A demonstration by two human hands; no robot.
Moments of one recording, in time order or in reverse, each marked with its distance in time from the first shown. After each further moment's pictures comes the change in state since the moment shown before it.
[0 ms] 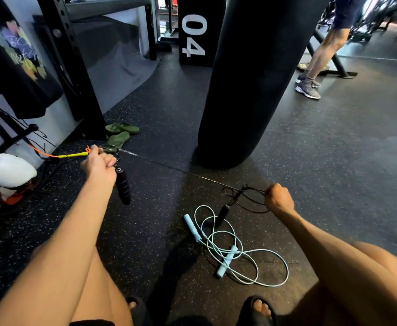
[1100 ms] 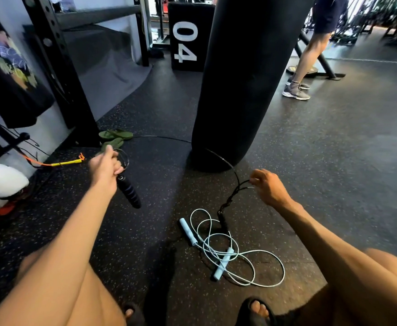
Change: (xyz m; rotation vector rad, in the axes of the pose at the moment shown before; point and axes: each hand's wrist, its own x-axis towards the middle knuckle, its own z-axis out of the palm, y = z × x) left_hand -0.028 -0.018 0.014 0.413 -0.215 0.097; right_hand -0.005 -0.018 -0.040 0.127 0.074 -0.549
